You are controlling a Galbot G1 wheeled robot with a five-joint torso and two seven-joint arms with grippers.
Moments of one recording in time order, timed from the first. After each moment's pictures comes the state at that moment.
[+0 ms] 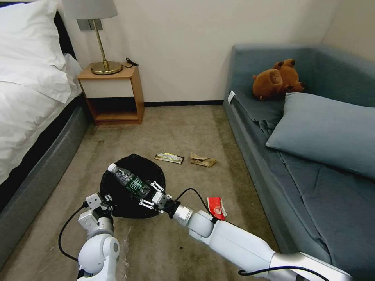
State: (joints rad) left arm 1.37 -1.61 -0.72 -1.86 -0.30 0.23 -0.23; right arm -0.60 1.32 -0.65 1.18 0.22 0.61 0.00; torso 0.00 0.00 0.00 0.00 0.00
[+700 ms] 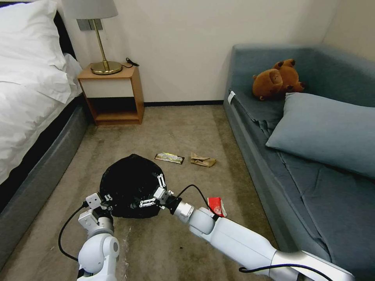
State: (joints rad) left arm 1.36 -1.61 -0.72 -1.85 -0.31 0.24 -0.23; right arm -0.60 1.30 -0.60 1.21 0.23 0.61 0.01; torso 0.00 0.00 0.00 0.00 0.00
